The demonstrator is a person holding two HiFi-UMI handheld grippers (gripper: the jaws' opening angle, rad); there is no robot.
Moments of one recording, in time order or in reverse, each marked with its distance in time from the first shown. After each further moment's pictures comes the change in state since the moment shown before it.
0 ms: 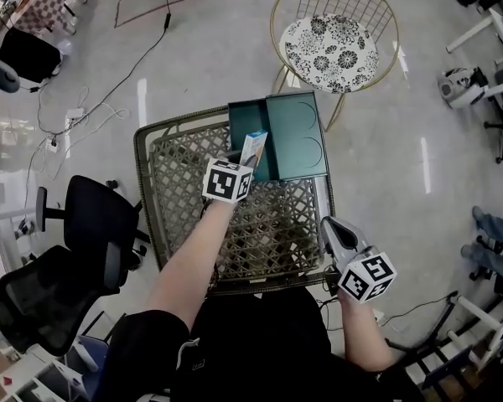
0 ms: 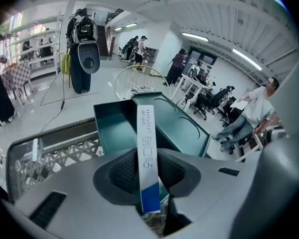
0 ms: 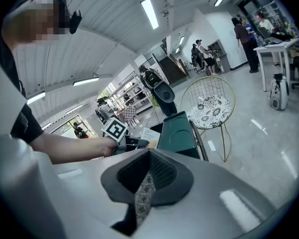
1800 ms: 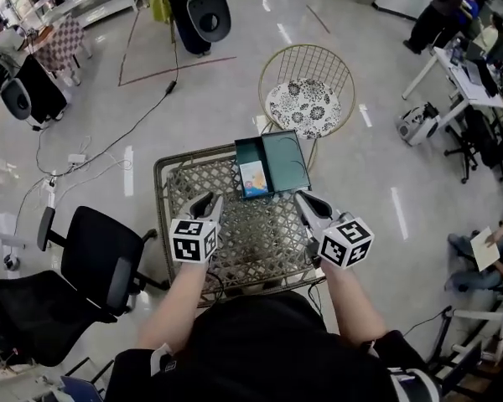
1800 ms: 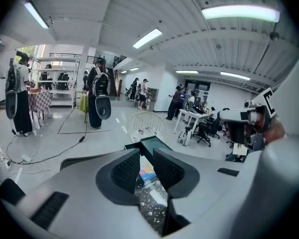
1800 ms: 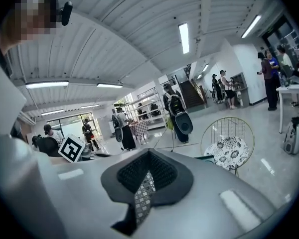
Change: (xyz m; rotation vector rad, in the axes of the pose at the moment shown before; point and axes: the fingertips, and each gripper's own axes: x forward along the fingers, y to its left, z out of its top) left arm -0.256 -0.012 -0.018 0.027 -0.450 0.083; right arm -0.012 0.150 0.094 -0.271 -0.210 0.084
